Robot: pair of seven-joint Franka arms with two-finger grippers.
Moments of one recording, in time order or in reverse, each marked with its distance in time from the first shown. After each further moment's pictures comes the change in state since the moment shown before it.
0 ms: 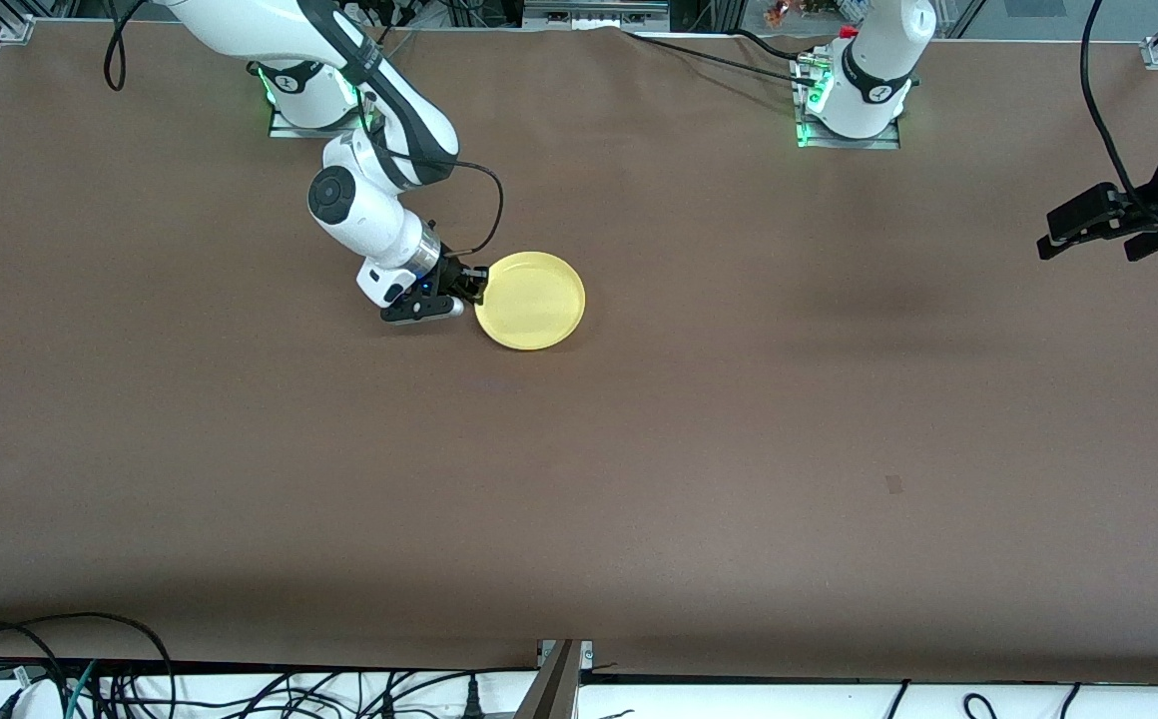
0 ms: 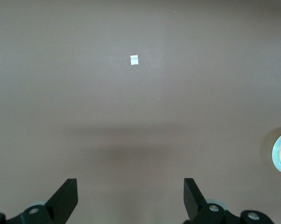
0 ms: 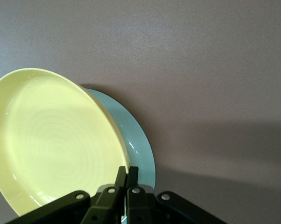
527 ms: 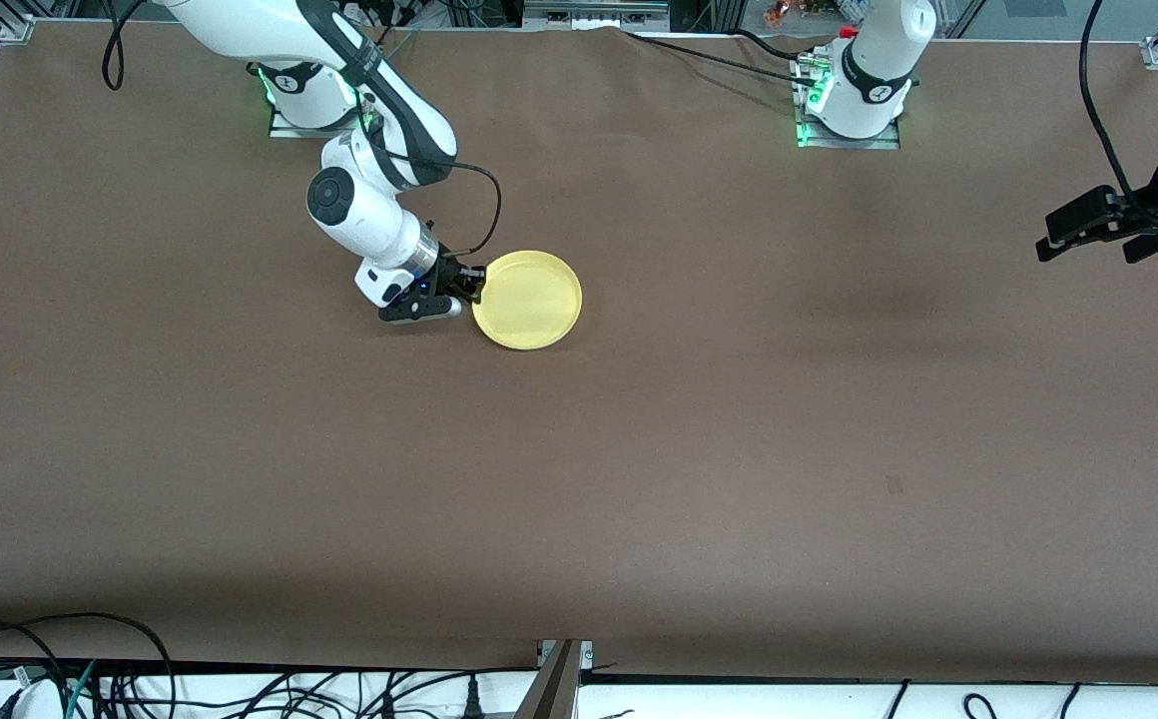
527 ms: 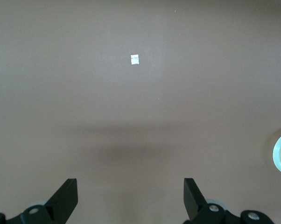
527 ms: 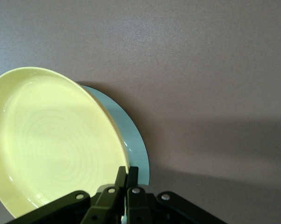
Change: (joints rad) left arm 0.001 0.006 0.001 0.000 0.005 0.001 0.000; right arm 0.000 0.000 -0.005 -0.009 0.000 -0.003 0.001
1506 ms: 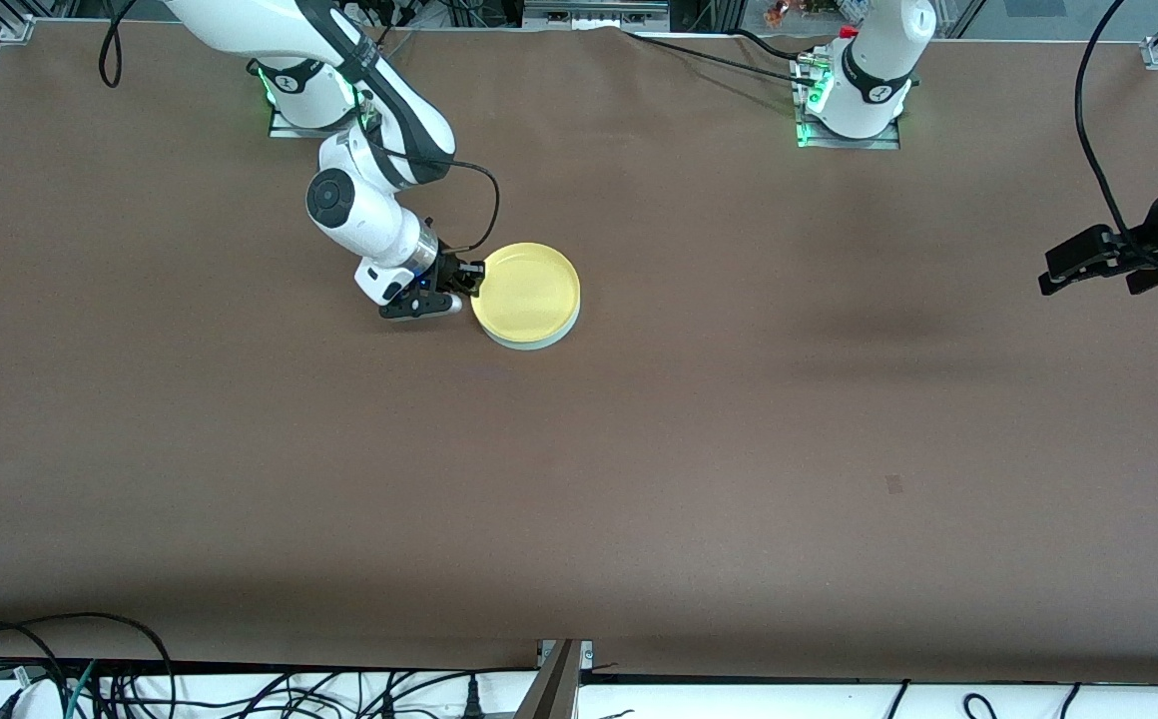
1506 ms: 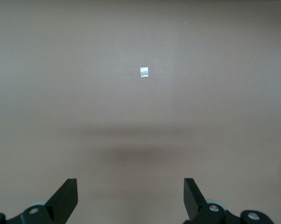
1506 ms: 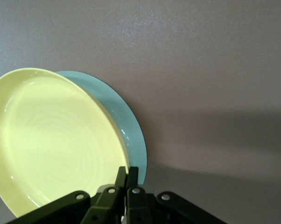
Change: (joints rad) left arm 0.002 0.048 0.002 0.004 0.032 0.076 0.000; right arm 0.000 -0.016 -0.002 -0.002 0.000 -0.057 0.001
